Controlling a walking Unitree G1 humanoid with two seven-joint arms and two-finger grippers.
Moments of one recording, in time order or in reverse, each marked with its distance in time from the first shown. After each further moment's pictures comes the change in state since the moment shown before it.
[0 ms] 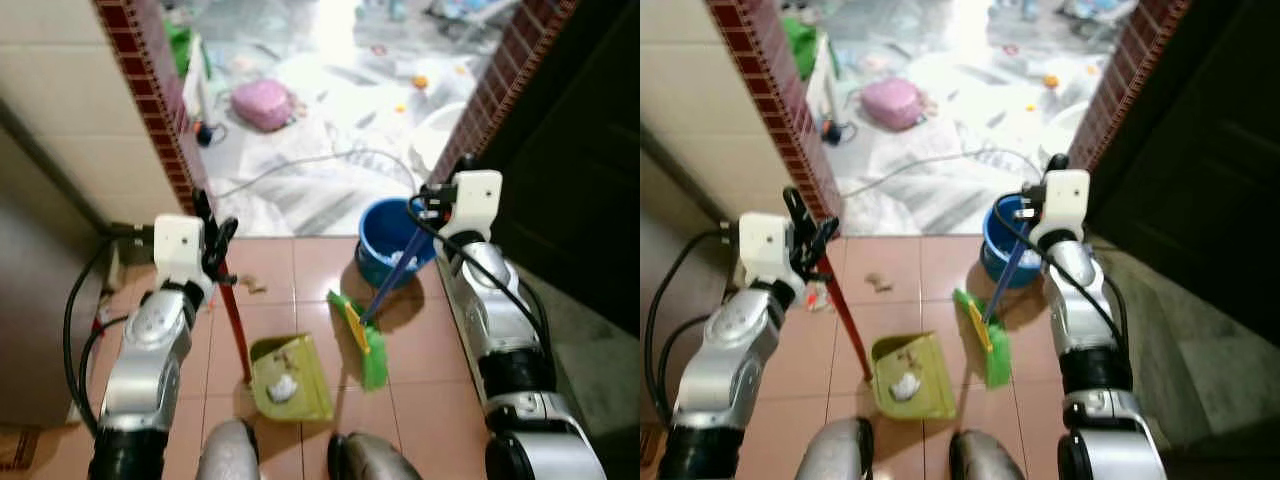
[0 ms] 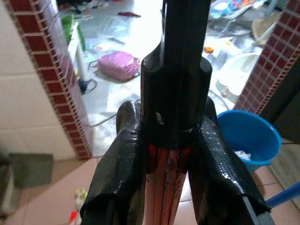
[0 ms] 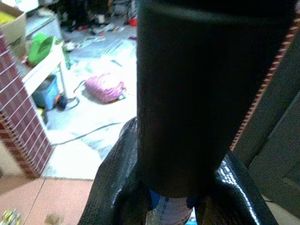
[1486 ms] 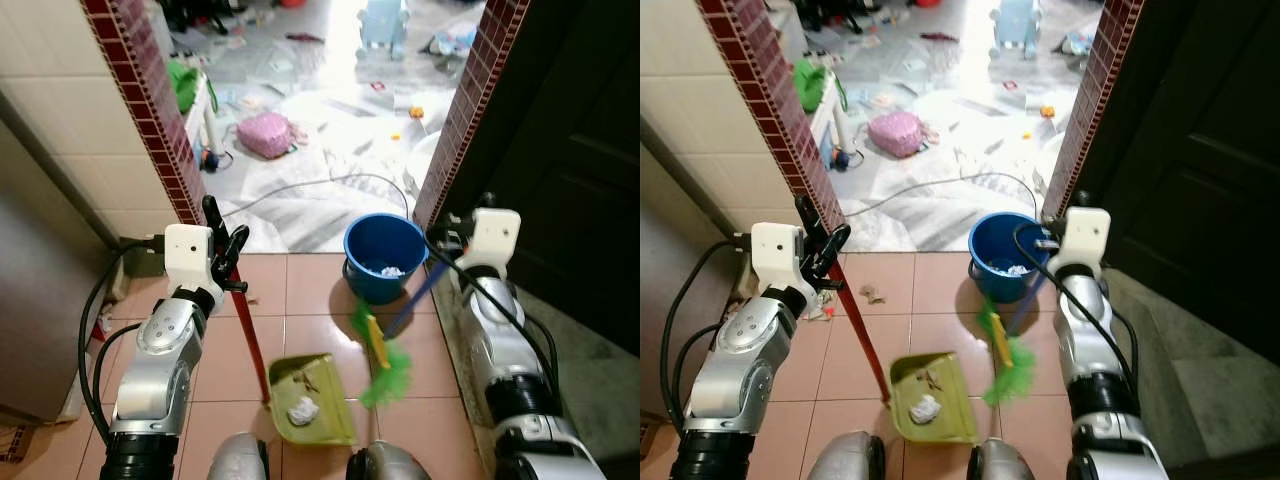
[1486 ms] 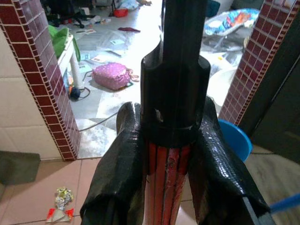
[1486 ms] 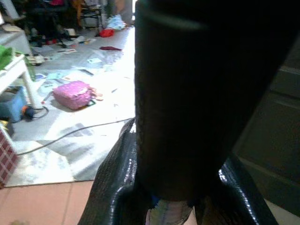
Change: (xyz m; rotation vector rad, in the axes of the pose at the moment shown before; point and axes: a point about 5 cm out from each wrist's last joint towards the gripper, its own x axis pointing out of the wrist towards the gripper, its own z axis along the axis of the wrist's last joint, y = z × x) left arm 0.000 -0.006 -0.010 -0.061 0.024 -0.010; right arm -0.025 -0.022 -0.048 -0.003 0.058 -0.181
